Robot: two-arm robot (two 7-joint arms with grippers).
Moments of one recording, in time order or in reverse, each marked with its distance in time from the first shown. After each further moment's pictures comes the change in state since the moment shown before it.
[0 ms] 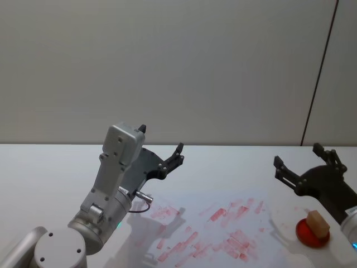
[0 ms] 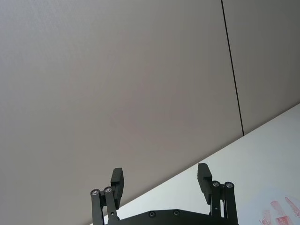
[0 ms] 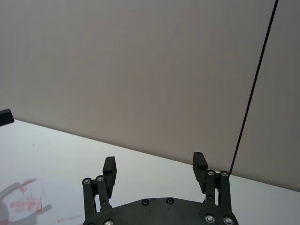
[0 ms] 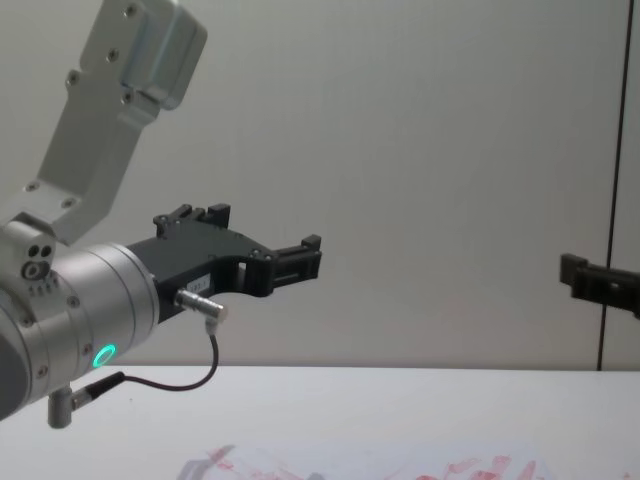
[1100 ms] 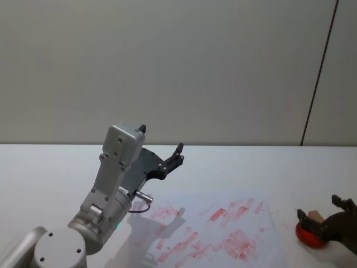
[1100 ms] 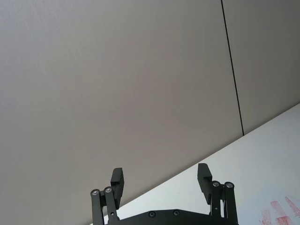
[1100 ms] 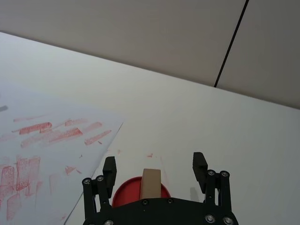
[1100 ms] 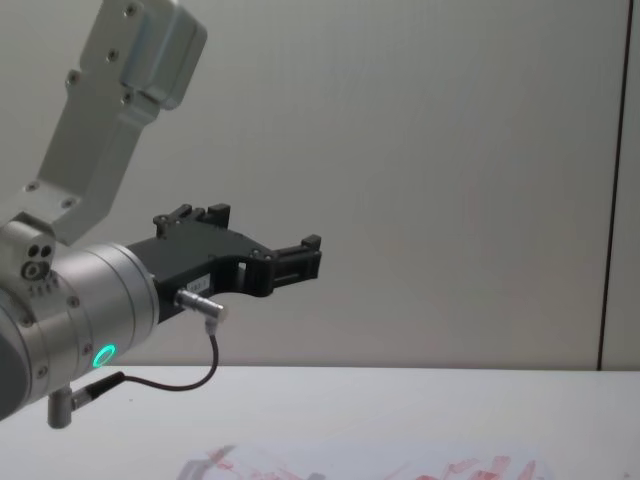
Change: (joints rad) left arm 0.000 0.000 0.000 0.000 0.000 0.000 0.000; right arm -0.044 0.093 0.050 0.103 0.004 0.175 0.081
